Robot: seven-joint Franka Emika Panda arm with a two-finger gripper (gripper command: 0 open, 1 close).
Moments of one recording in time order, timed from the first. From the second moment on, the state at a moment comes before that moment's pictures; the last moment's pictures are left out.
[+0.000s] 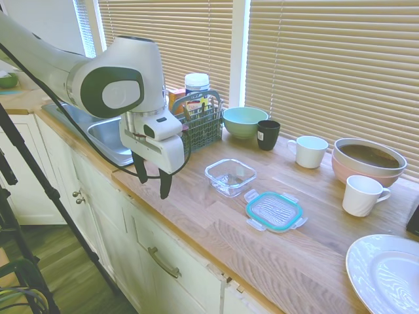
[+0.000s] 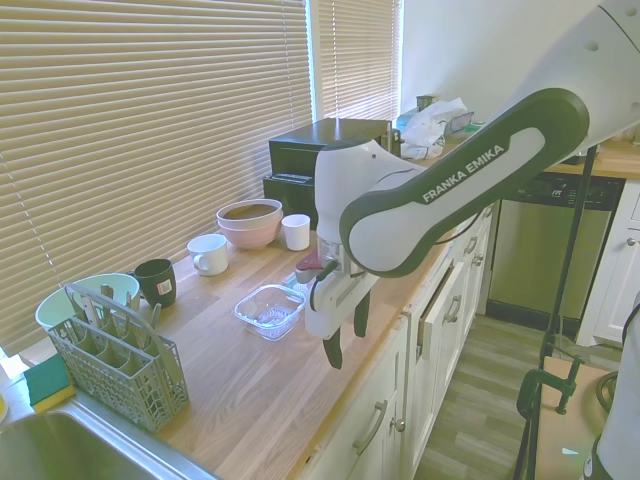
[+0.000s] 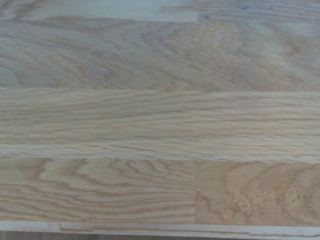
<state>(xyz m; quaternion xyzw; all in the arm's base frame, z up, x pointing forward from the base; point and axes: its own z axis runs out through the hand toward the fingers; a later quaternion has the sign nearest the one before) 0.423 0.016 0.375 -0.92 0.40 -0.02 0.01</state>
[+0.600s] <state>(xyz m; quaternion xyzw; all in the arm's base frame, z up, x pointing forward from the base) 0.435 -0.005 0.393 -0.91 0.41 -0.02 0.01</state>
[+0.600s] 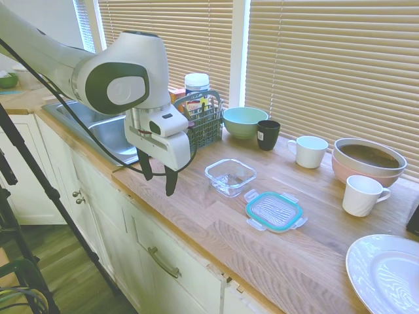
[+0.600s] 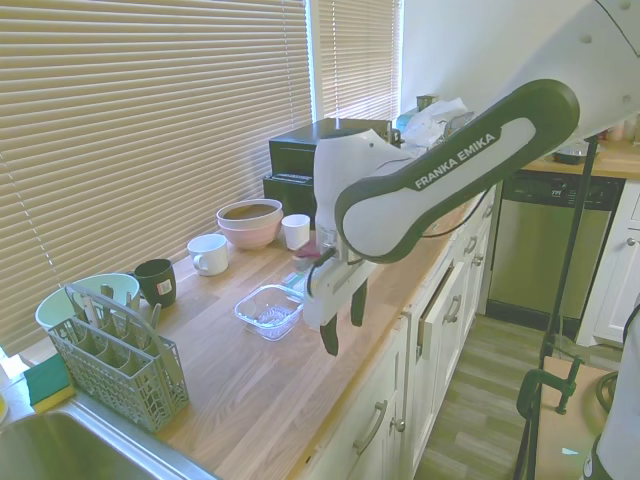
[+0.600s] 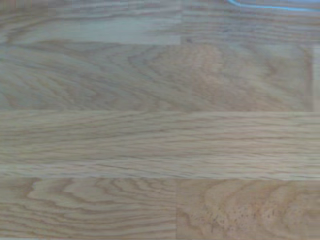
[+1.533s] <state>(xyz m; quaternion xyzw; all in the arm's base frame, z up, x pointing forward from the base) 0.487 -0.135 0.447 -0.91 0.42 -0.04 0.04</state>
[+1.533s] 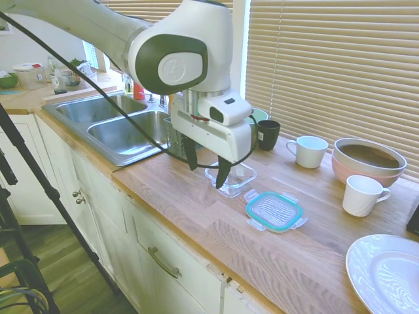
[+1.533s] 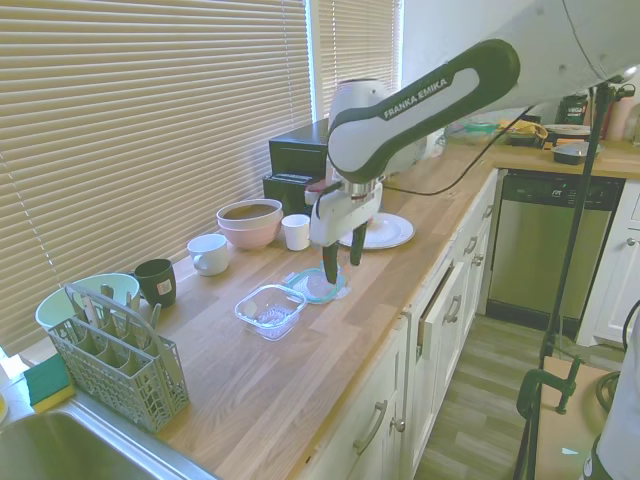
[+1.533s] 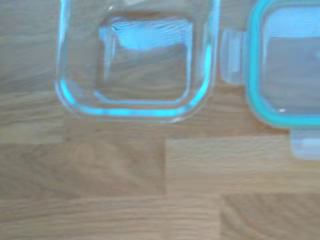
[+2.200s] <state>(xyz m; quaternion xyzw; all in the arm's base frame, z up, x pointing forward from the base) 0.551 -0.233 0.425 -0.91 0.42 -0.03 0.05</state>
